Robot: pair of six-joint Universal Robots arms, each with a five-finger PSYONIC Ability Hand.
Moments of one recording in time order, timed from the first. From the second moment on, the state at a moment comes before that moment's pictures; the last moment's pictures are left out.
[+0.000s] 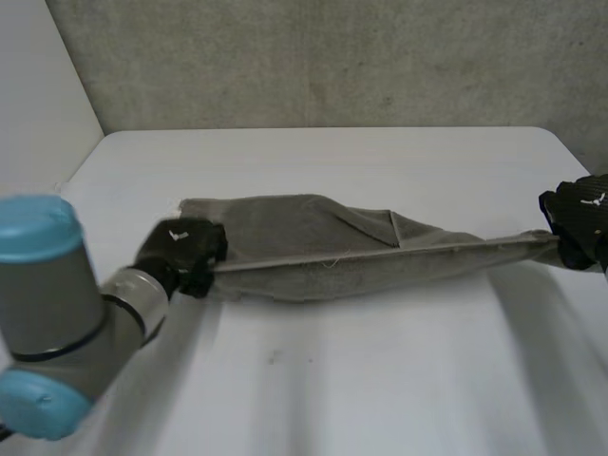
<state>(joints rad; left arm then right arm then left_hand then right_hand) 4.29 -1.85 -1.72 3.26 -1.50 3.31 1.57 -1.52 1.84 -0.09 1.37 2.47 1.17 1.21 1.21 1.21 1.02 0.98 1.18 1.19 1.19 0.98</state>
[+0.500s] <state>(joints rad) 4.29 -1.80 -1.56 2.71 -1.55 3.90 1.62 -1.35 1.53 0.61 1.34 2.01 1.20 1.22 1.22 1.22 1.04 0.98 1.18 1.19 1.19 0.98</state>
